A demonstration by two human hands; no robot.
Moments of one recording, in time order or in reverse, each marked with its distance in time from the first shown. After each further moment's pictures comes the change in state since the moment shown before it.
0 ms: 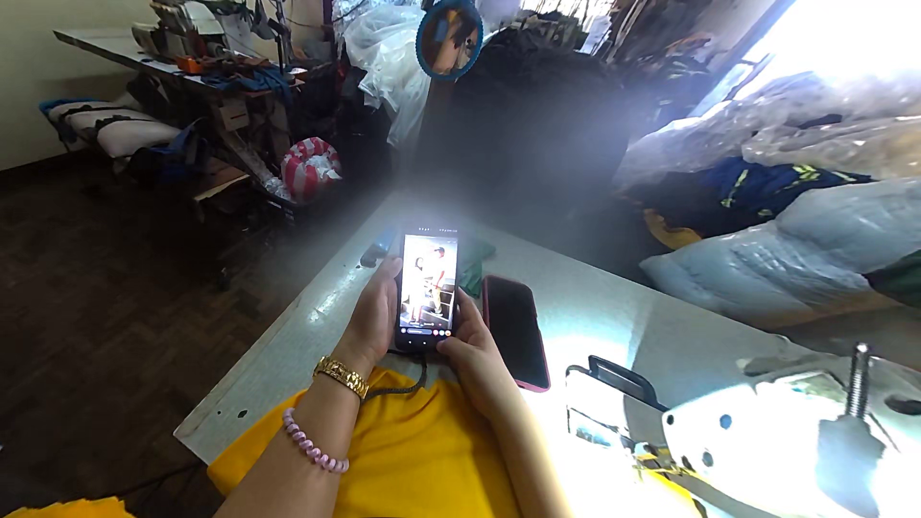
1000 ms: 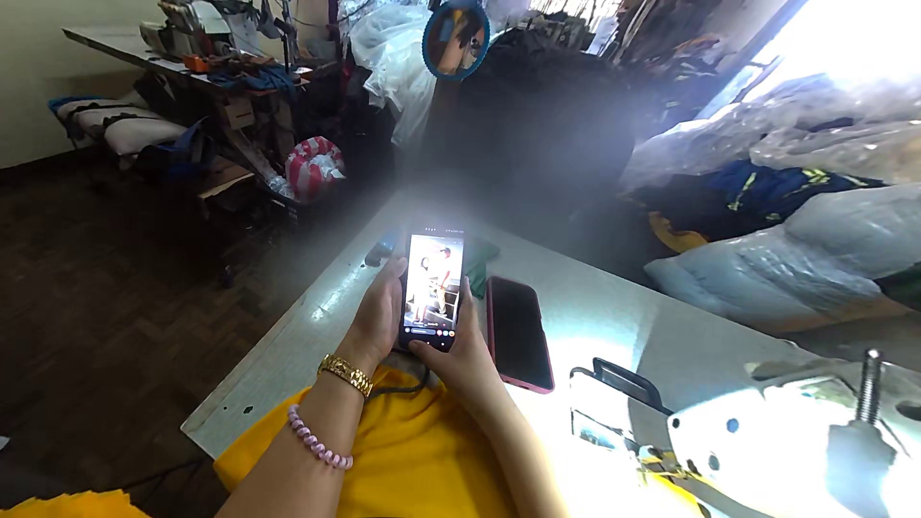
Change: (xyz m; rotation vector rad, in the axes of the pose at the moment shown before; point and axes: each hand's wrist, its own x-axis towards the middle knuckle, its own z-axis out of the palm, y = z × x) left_hand -0.001 0.000 0.000 -0.013 0.000 0.001; right_hand -0.002 -0.001 0.018 -0.563 0.132 -0.041
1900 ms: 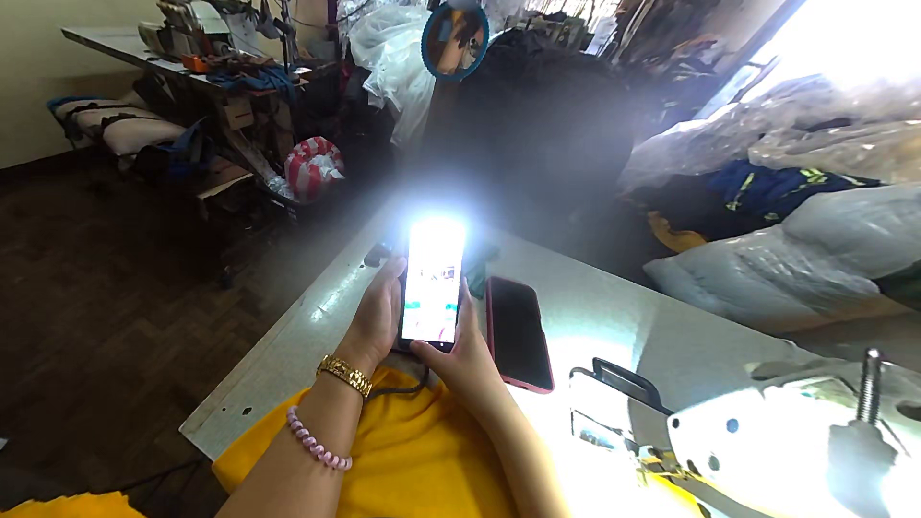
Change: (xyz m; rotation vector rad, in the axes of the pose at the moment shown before) left_hand 0.000 0.002 0.000 -0.018 0.018 -0.019; right_hand -0.001 0.000 -0.004 0.054 -0.029 0.000
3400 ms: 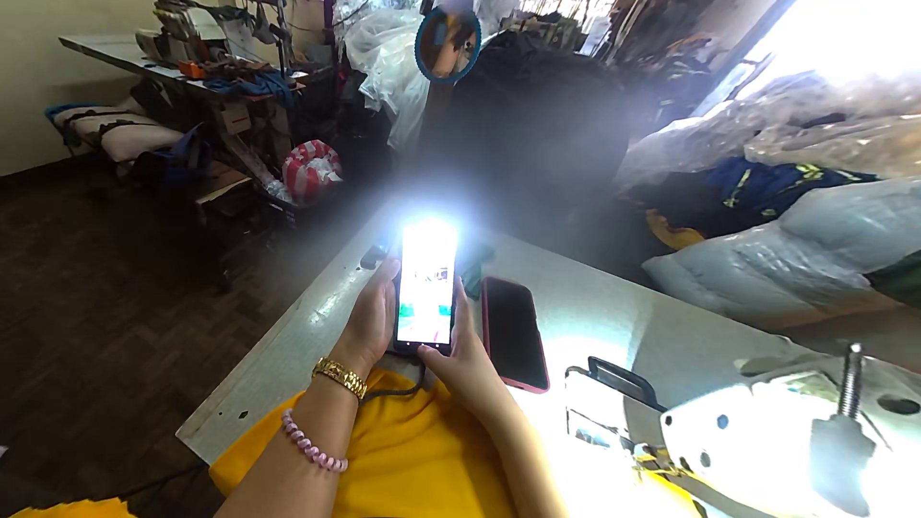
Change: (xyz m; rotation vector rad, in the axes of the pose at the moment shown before) left_hand 0.002 -0.001 0.000 -0.008 0.006 -0.004; right_hand -0.001 -0.001 -0.006 0.067 -0.085 0.034
